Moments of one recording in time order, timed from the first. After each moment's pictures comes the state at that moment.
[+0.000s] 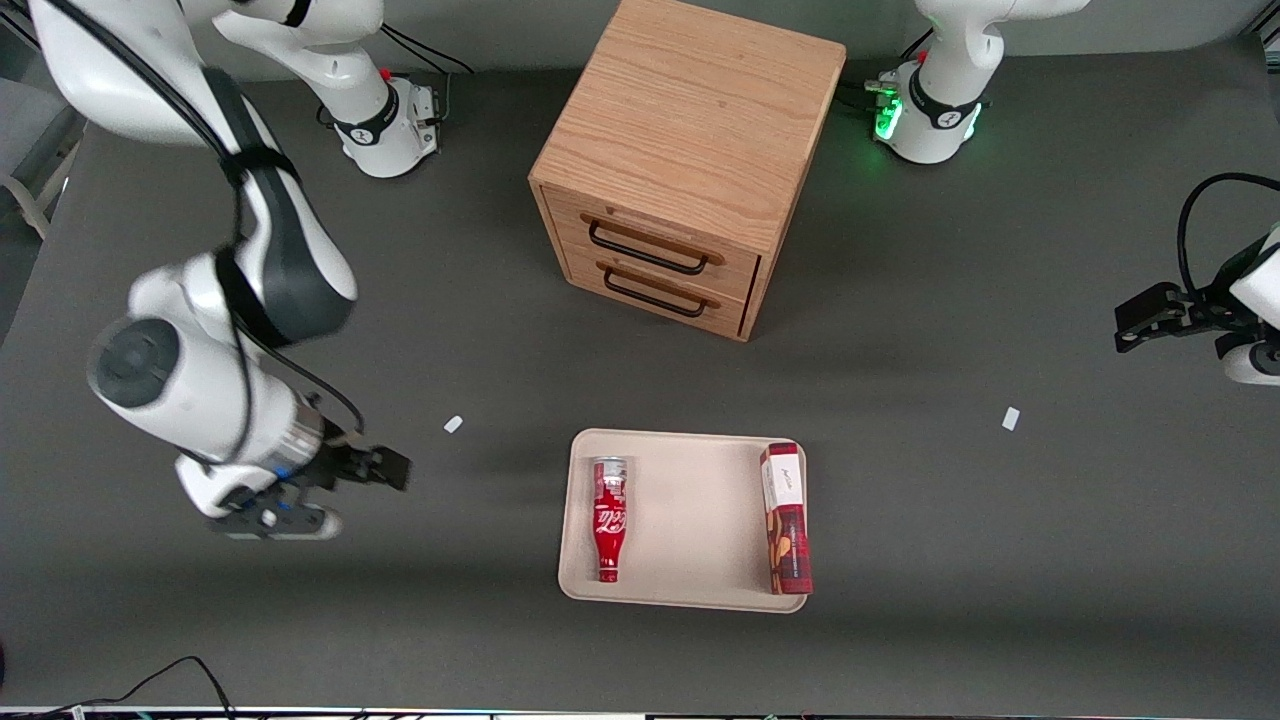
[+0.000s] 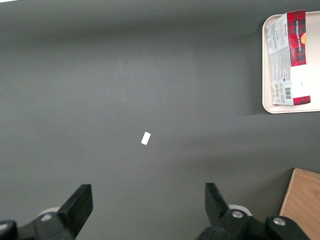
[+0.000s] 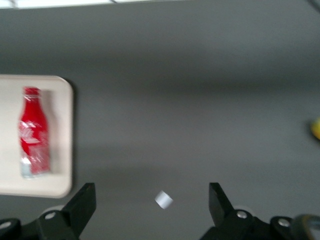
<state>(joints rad) 0.01 0.41 0.24 -1.48 -0.12 1.96 0.33</state>
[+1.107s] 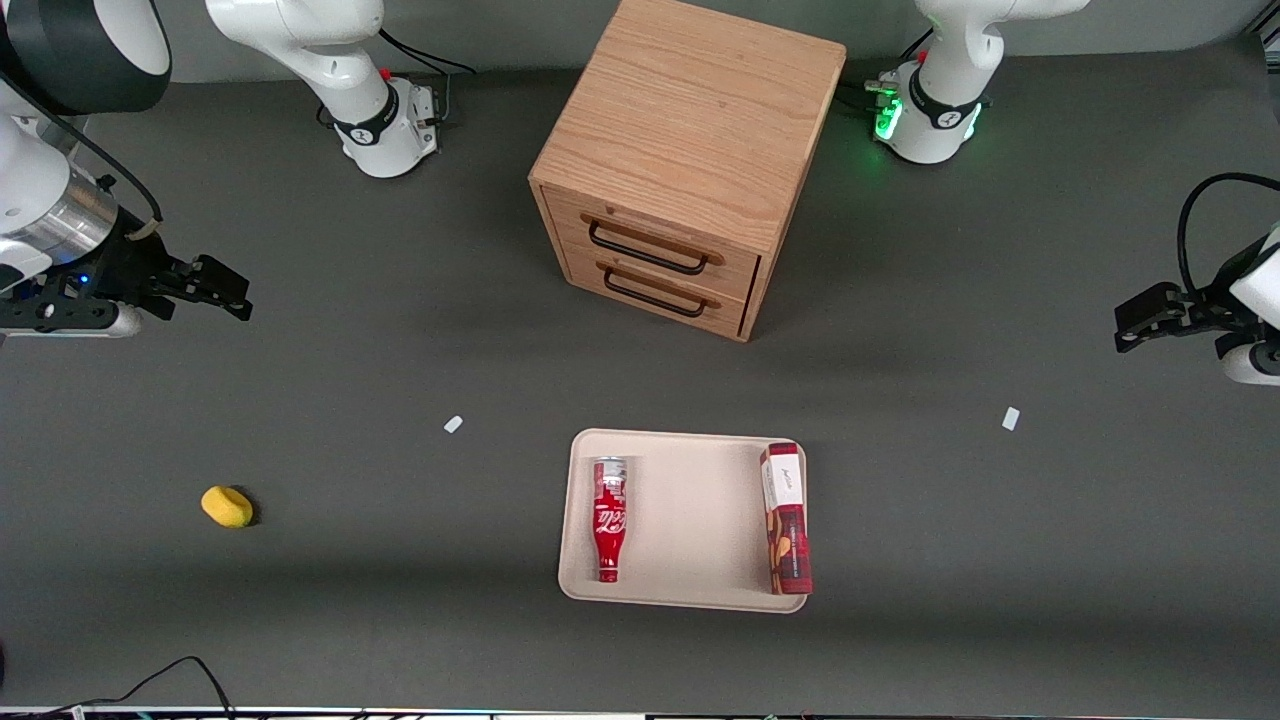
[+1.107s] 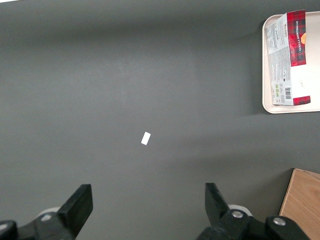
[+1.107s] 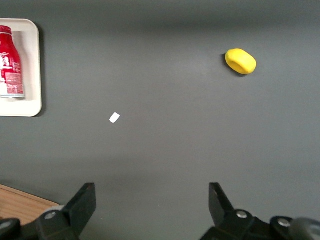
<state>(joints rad) -0.01 -0.09 0.07 -1.81 0.01 1.77 0.12</state>
